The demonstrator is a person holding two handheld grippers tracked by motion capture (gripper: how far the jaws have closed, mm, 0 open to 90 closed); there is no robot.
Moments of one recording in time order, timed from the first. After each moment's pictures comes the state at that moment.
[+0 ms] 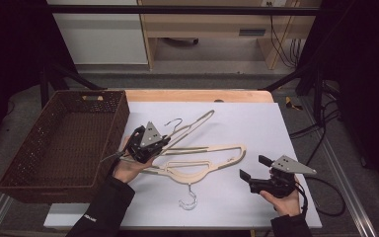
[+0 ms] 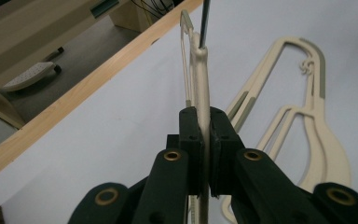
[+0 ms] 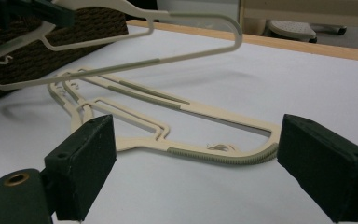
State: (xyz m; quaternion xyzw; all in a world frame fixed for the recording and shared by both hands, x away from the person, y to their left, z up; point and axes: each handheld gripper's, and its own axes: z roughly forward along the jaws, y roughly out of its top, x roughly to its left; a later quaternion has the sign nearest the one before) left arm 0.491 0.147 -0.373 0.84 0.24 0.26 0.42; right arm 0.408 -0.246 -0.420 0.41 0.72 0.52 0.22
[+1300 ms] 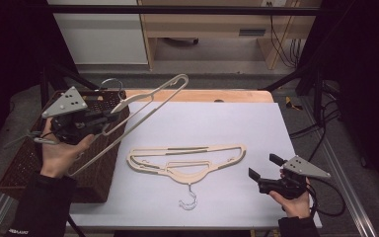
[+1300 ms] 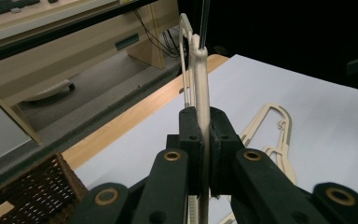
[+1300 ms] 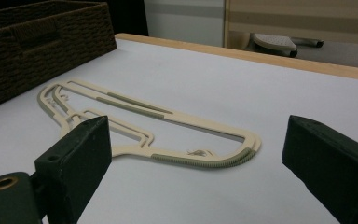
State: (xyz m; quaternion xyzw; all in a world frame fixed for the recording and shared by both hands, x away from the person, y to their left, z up) left arm 0.452 0.261 -0.235 0.79 0.27 0.26 0.48; right arm 0.399 -0.263 -0.408 0.41 0.70 0.52 0.25
